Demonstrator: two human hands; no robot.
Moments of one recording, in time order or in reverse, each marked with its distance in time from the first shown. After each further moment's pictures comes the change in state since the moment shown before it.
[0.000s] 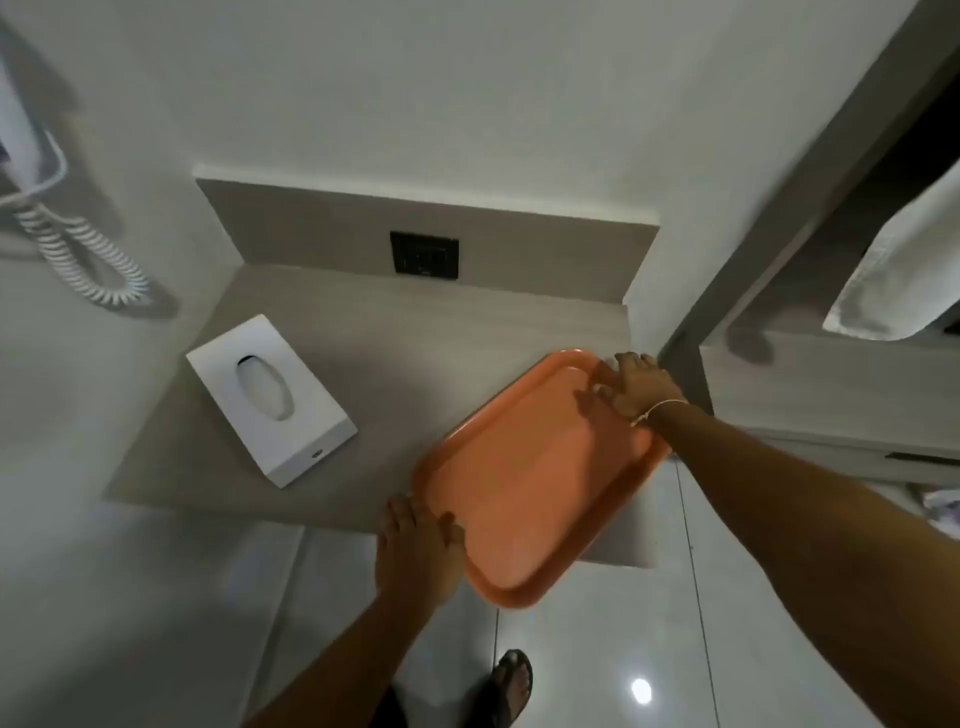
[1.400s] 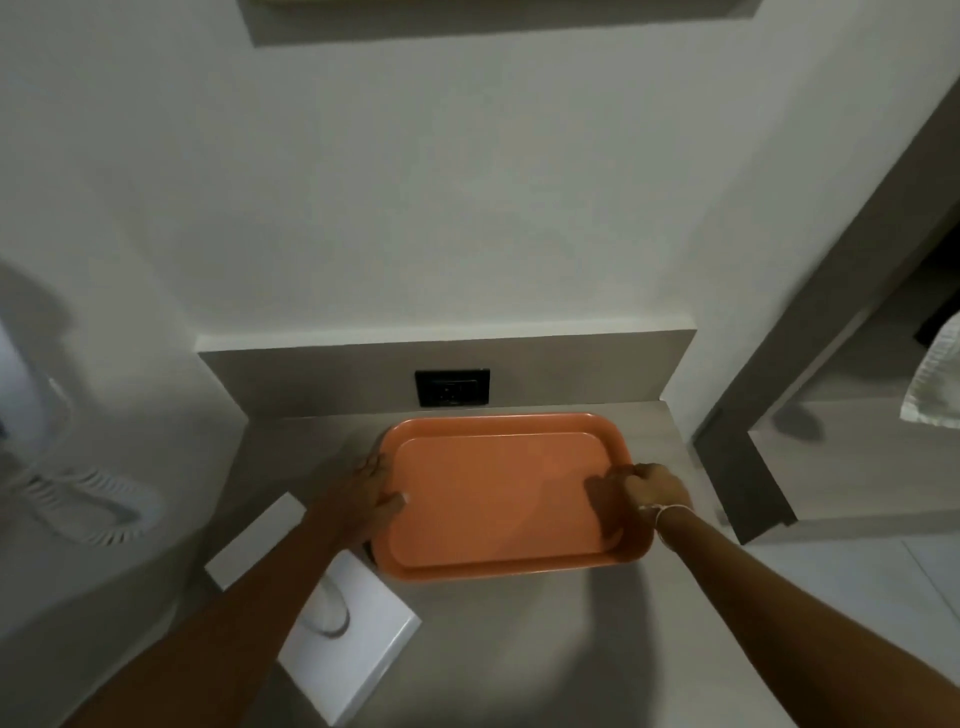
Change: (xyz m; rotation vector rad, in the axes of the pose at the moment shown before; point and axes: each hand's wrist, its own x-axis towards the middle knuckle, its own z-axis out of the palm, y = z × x) left_hand 0.278 -0.034 -0.224 0.227 -0.161 0.501; right_hand 0.045 -0.109 0.005 0.682 0.139 0.506
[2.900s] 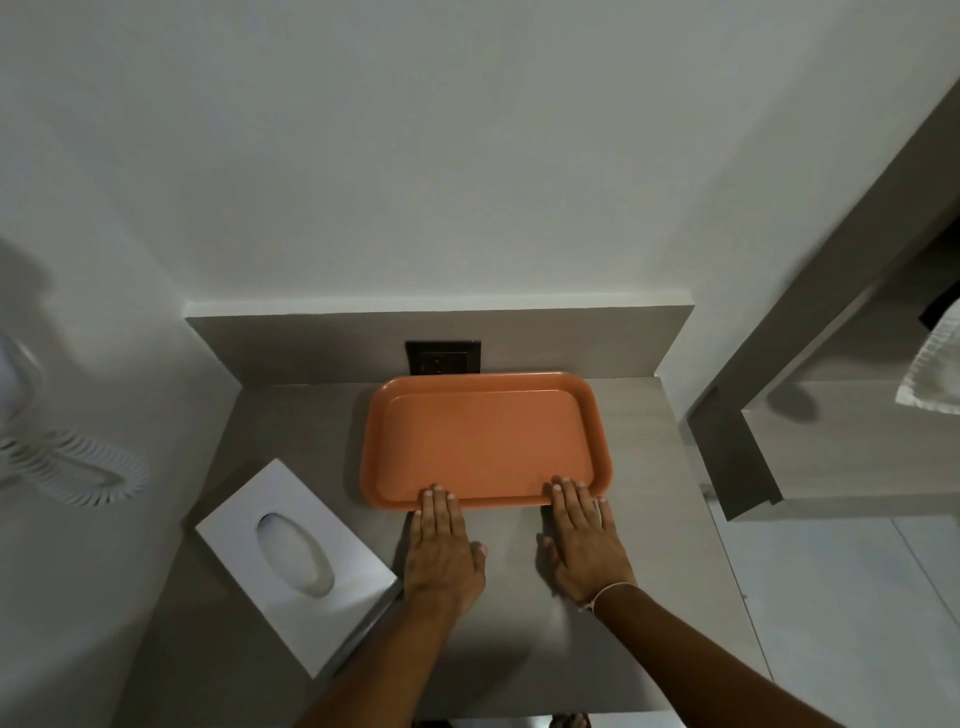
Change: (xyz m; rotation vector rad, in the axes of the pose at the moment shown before) left_hand -0.027 0.101 0.149 0.216 0.056 -0.165; right_hand -0.064 0.054 0.084 -0.650 -0.066 -0.628
